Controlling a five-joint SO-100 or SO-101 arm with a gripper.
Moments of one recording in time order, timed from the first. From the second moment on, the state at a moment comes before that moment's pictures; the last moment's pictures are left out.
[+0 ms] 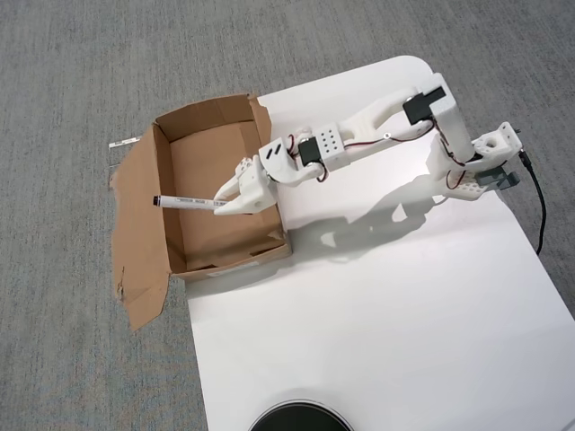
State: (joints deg) arm 0.4 62.5 75.4 9.1 100.5
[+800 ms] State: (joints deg) arm 2.0 56.8 75.3 9.1 100.3
